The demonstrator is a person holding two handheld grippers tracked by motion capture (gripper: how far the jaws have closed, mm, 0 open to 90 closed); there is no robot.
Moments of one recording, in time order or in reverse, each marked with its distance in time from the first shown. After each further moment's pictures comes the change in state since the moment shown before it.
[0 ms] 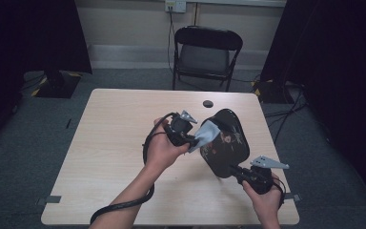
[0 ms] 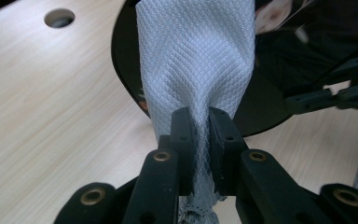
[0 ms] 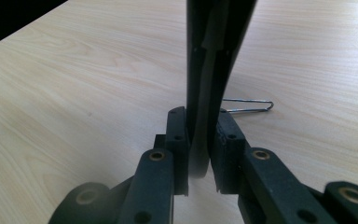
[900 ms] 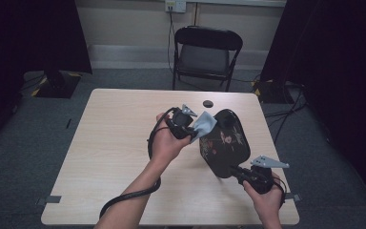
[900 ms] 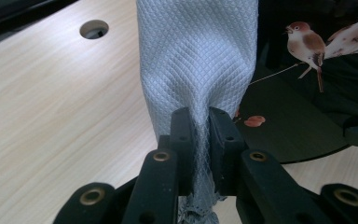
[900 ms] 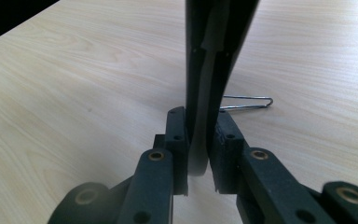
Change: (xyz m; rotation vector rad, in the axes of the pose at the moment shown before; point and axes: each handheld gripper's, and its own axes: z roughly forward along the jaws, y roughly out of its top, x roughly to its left) left arm 0.019 0.010 0.018 -0.043 0.088 -0.016; right arm -0.002 0.001 -0.001 0.019 0.006 -0.005
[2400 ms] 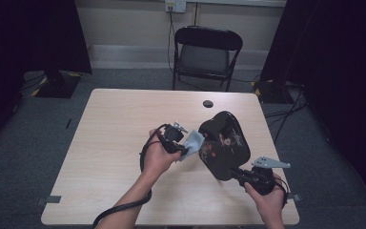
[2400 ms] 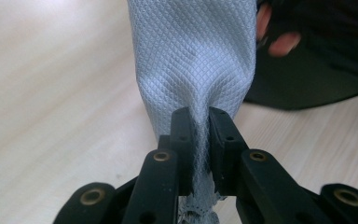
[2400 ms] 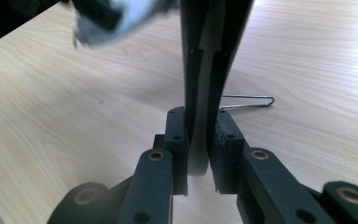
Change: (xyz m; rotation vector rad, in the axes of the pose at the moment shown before) left arm 0.009 -0.043 0.005 0.100 -0.058 -0.077; right arm 0.000 0.000 -0.005 0.027 0.039 -0.003
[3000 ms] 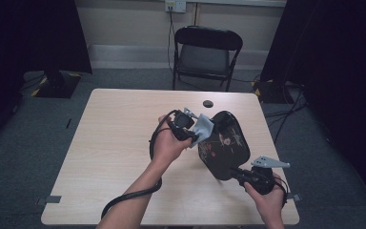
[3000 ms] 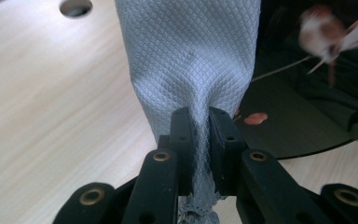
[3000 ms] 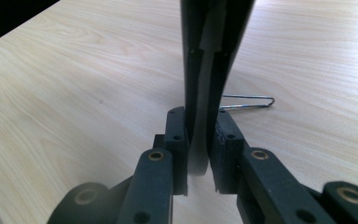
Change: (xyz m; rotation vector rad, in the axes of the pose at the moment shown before) left arm -0.008 0.036 0.007 -0.029 0.008 0.037; right arm 0.000 0.001 0.001 0.002 0.001 -0.002
